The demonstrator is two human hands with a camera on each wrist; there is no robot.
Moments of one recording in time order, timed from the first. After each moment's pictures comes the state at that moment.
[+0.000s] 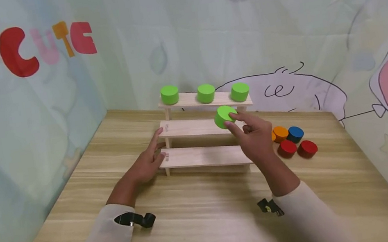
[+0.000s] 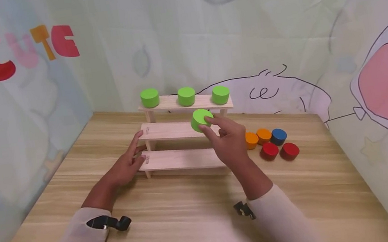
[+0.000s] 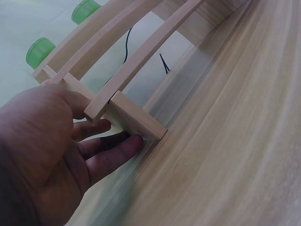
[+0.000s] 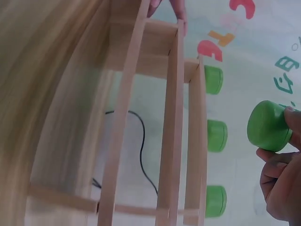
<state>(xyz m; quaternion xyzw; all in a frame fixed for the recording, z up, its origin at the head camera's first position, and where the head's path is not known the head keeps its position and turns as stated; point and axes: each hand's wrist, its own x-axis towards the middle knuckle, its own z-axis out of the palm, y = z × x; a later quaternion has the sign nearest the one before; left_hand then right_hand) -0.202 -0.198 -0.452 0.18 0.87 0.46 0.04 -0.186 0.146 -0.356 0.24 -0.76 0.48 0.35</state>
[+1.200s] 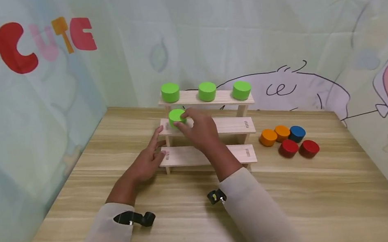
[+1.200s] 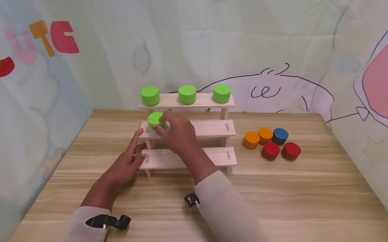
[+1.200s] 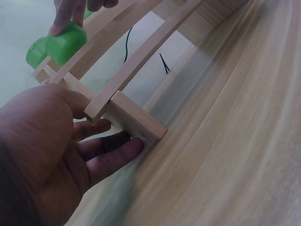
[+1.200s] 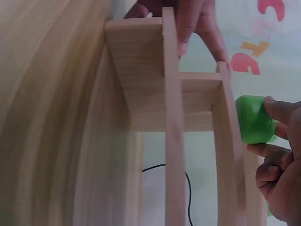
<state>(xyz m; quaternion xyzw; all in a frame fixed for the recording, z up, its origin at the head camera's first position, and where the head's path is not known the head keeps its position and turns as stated) -0.204 -0.199 -0.453 0.18 0.86 0.47 0.05 -0.238 0.028 -0.373 0.22 -0.88 0.35 0.22</state>
